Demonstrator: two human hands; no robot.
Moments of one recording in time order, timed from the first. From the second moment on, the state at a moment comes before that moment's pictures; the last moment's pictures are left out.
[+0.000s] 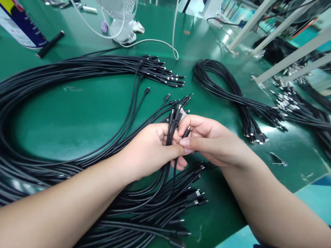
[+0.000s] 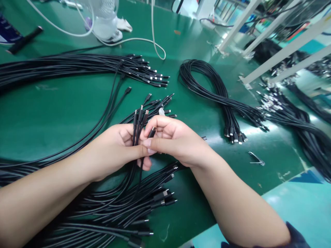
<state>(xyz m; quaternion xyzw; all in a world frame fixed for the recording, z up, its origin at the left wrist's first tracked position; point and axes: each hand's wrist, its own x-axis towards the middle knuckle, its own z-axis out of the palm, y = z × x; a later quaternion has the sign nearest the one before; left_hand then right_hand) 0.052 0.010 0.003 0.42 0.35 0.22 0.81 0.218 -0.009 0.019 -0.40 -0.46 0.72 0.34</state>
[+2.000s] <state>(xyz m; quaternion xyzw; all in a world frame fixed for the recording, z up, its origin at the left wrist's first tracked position) 0.031 0.014 0.016 0.21 0.10 0.20 0.95 0.251 -0.007 0.023 -0.52 -0.79 0.32 -0.07</state>
